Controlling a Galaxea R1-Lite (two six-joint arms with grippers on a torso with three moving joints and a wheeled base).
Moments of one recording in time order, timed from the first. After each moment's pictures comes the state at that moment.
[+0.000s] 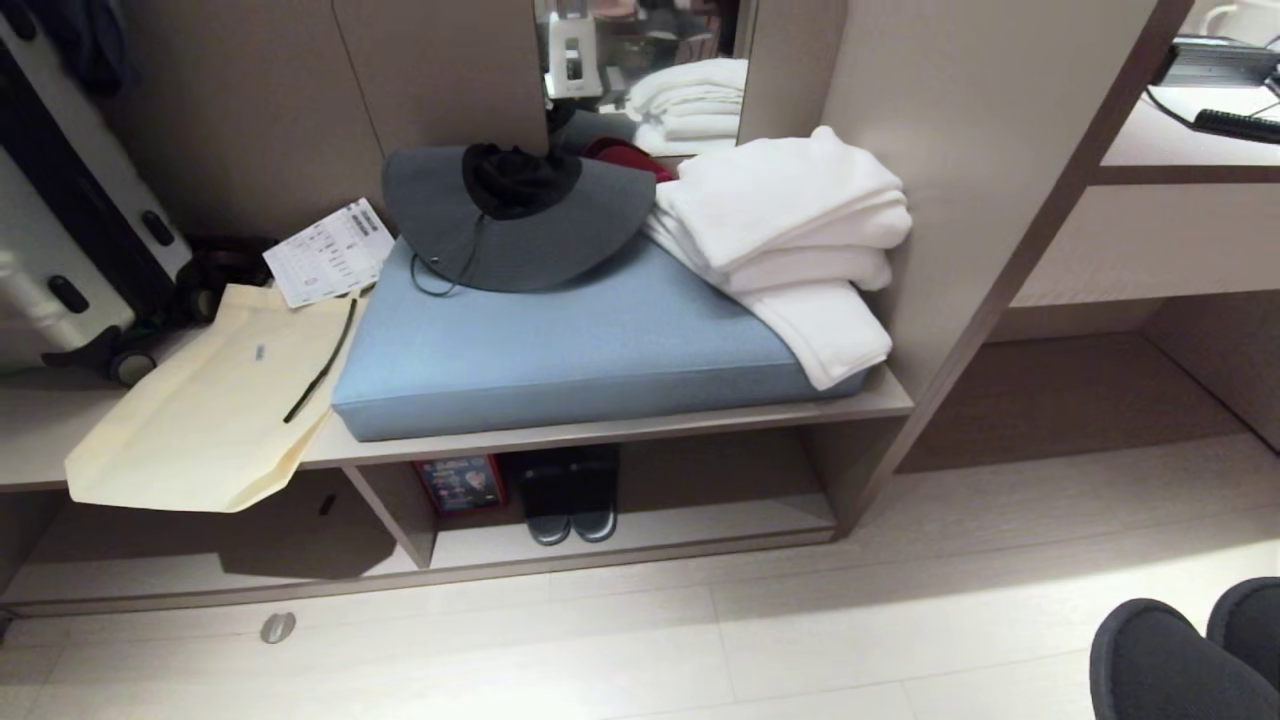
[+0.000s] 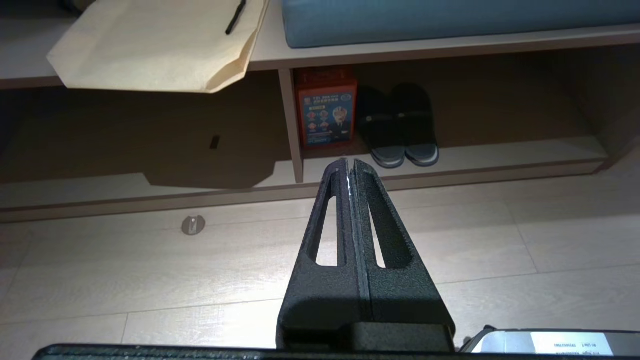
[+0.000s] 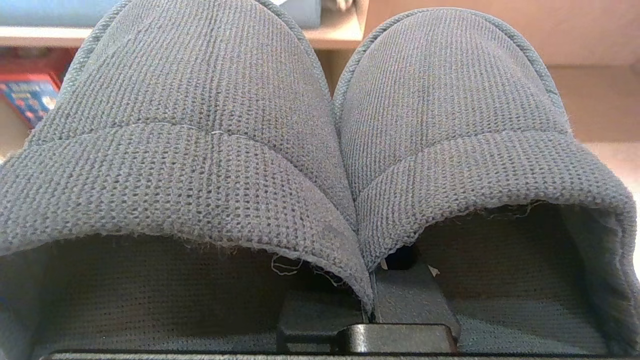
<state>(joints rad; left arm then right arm) 0.00 0.00 0.00 0.00 0.00 -0.01 0.01 0.00 0.00 0.00 0.01 -0.02</state>
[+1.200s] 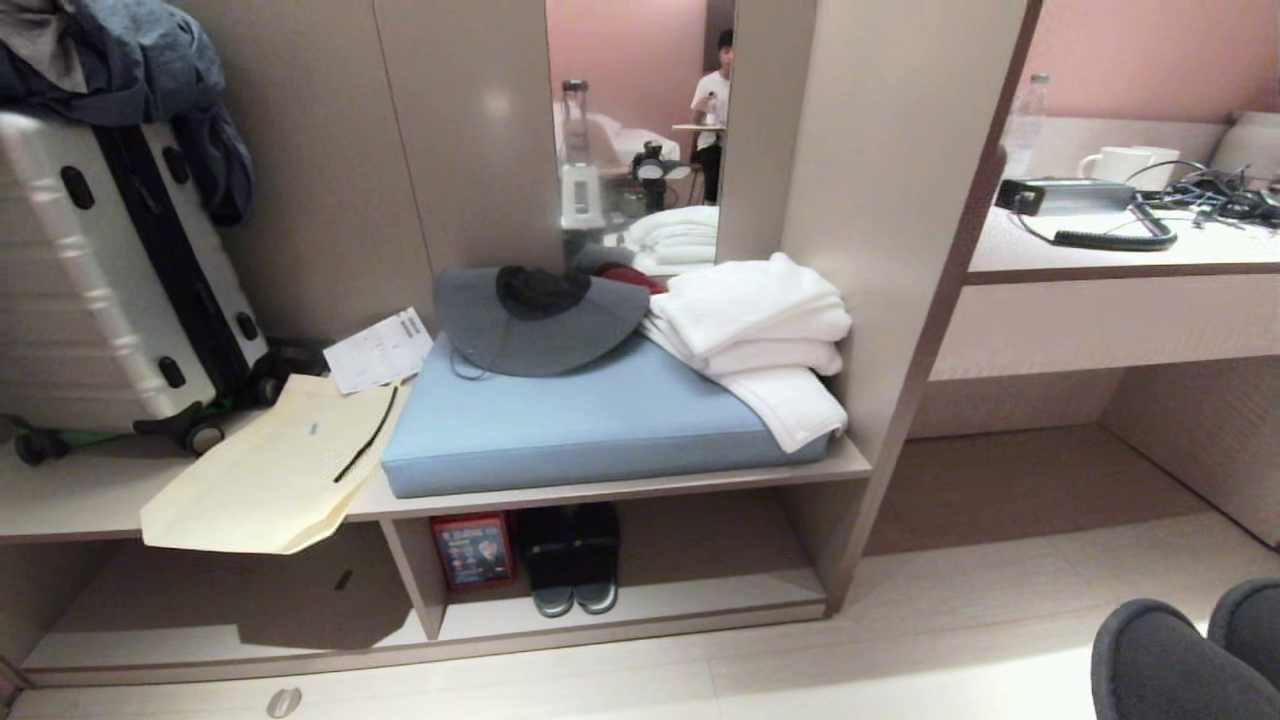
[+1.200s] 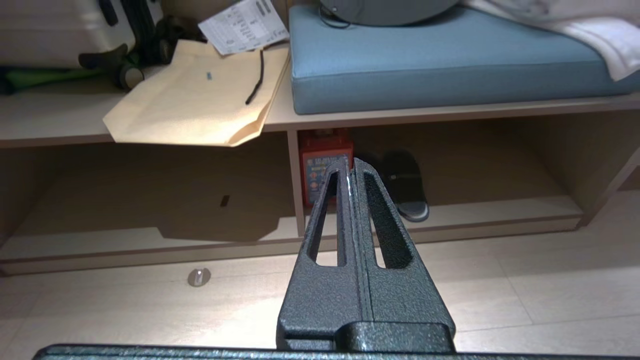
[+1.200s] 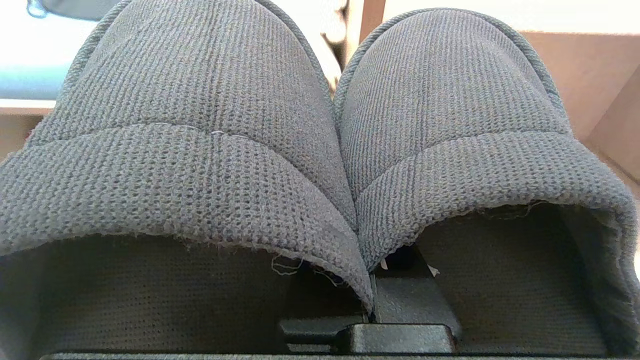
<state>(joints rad) 0.00 0.00 0.00 0.00 0.00 -0.01 0.01 0.00 0.00 0.00 0.01 -0.02</state>
